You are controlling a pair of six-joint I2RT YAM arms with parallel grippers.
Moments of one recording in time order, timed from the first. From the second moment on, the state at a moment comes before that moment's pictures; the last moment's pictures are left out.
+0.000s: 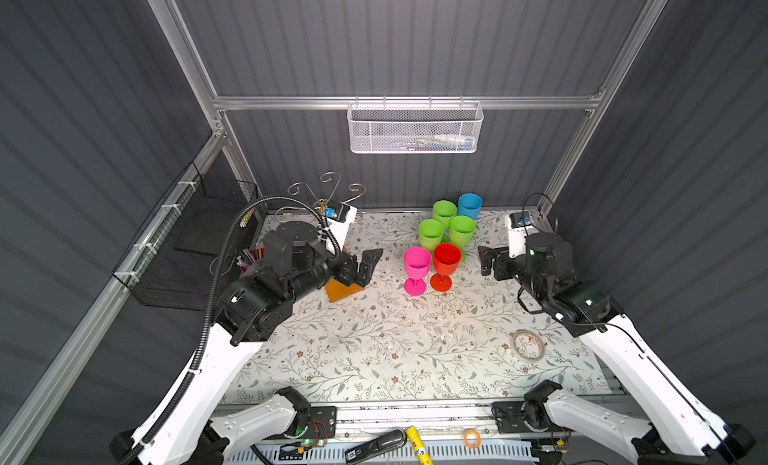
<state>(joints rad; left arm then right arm) -0.68 1.03 1.45 -0.81 0.04 -0.05 0.47 0.95 1.12 -0.59 0.33 0.11</state>
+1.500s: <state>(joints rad) -0.60 0.72 0.34 0.00 -0.93 -0.16 0.15 0.97 0.06 0.85 0.38 0.00</state>
